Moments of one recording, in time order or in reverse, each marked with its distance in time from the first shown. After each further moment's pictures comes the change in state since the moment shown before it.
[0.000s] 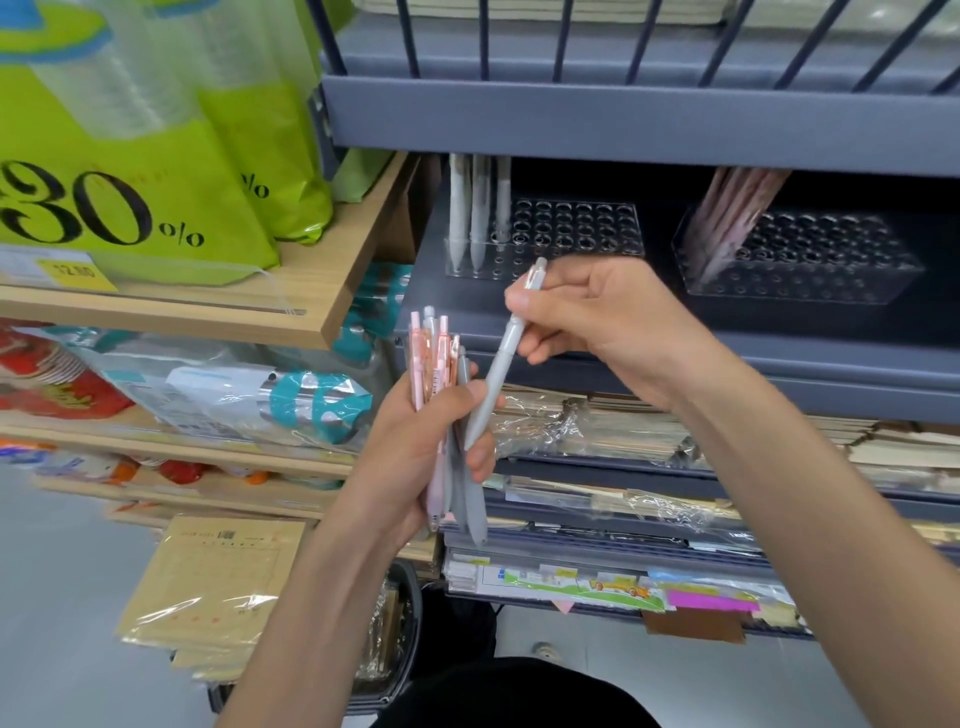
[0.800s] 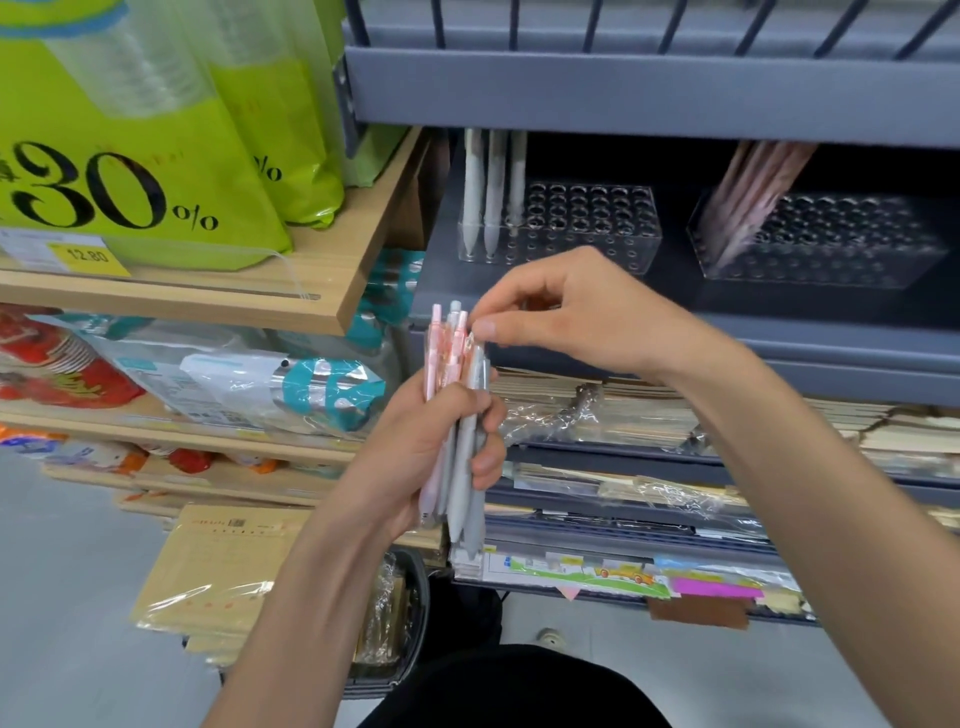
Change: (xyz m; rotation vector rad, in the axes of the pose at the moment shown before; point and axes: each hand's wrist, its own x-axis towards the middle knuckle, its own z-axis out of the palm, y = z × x) left_hand -0.008 0.007 -0.011 0.012 -0.139 -0.129; right_hand 0.008 -0.009 0.021 -0.494 -0.206 -0.182
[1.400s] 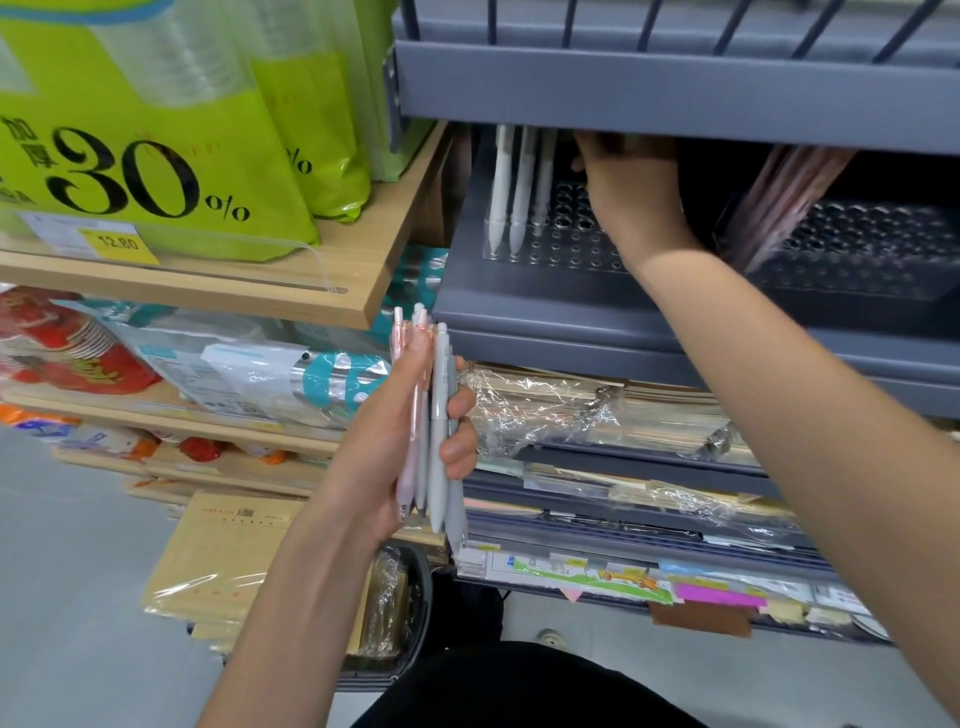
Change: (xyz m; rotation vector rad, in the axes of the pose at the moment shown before) left_hand -0.009 0.008 -0.029 -0.175 0.068 -0.058; right_hand 0.089 0.025 -0.038 0.027 0.798 0.128
